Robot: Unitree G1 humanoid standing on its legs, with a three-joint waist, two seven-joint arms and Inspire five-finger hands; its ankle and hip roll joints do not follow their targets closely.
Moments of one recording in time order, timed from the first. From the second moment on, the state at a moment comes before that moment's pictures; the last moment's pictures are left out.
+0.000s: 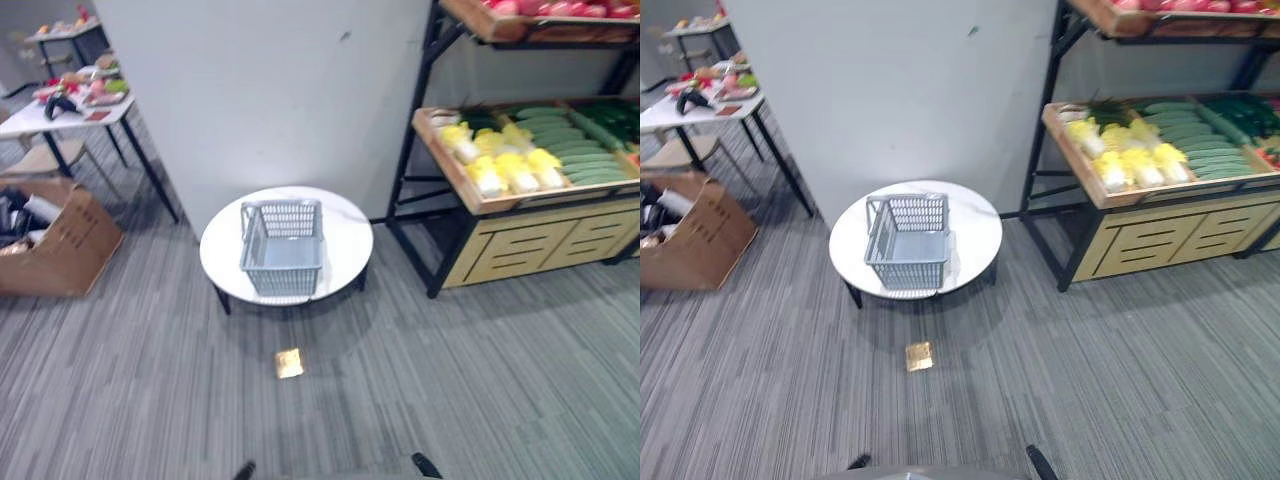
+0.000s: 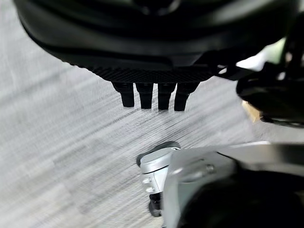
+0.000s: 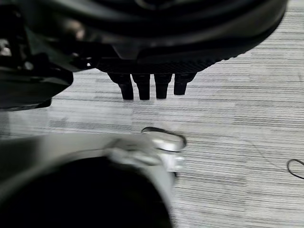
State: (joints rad) left arm 0.06 0.23 -0.31 1.34 0.00 -0.02 -0.02; right arm 0.02 -0.22 0.32 1.35 0.09 -0.02 0.08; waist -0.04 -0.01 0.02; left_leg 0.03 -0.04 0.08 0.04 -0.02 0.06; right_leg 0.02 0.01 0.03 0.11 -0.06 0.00
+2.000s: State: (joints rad) left arm -0.10 0.25 -0.26 1.30 -0.04 -0.06 -0.03; right arm -0.14 -0.21 0.27 1.23 0.21 -0.08 0.09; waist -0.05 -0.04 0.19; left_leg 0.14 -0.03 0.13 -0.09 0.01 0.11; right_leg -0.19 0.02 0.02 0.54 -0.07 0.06
